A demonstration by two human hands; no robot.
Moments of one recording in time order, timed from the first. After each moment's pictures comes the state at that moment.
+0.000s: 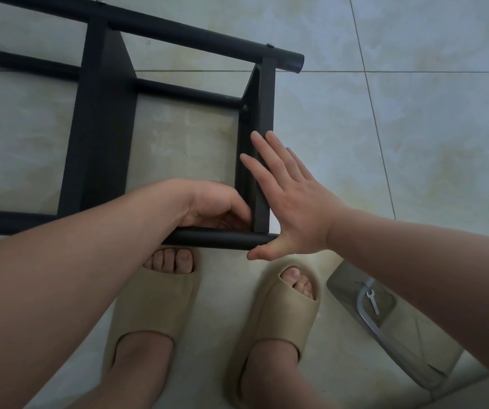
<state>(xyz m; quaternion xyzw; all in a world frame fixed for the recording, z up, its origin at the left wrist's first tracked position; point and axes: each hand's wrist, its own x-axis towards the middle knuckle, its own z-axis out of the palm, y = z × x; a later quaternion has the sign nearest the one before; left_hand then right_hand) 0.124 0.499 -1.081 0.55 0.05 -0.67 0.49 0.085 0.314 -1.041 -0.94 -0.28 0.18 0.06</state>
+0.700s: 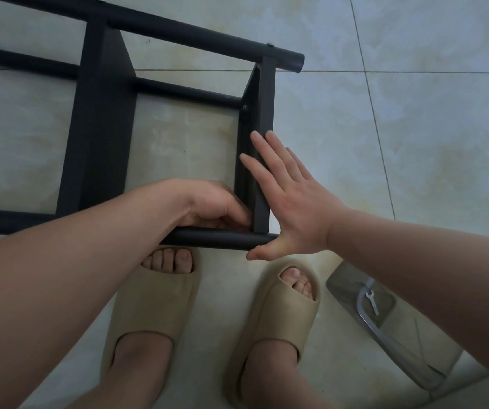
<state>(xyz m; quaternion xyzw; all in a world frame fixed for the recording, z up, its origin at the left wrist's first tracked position) 0.124 0.501 -1.084 0.57 0.03 -0.64 0.51 0.085 0.314 -1.041 -0.94 -0.28 0.18 0.06</state>
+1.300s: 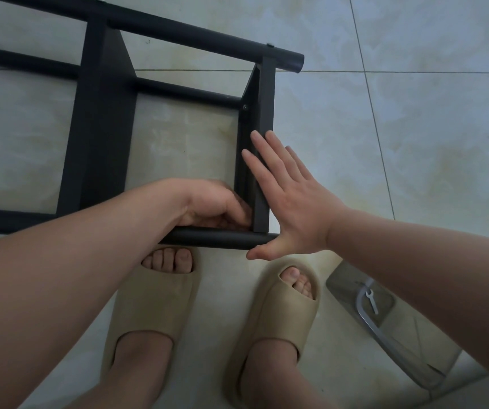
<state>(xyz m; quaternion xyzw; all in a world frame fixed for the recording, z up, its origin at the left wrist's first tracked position) 0.125 0.502 -1.085 0.55 0.03 -0.65 0.53 0.084 0.315 -1.041 -0.94 -0.28 0.18 0.06</state>
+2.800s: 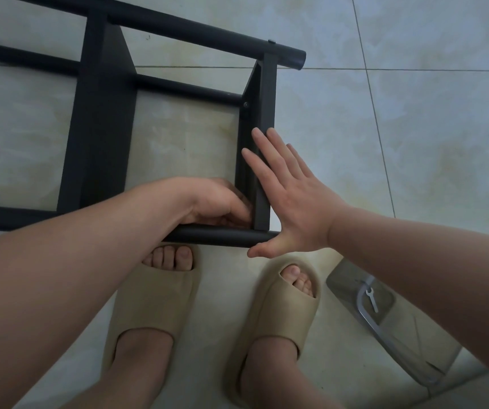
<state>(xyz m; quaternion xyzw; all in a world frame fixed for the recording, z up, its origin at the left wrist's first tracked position) 0.122 0.499 -1.089 0.59 0.03 -0.61 0.52 0.084 0.314 -1.042 -0.94 -0.28 0.18 0.06</state>
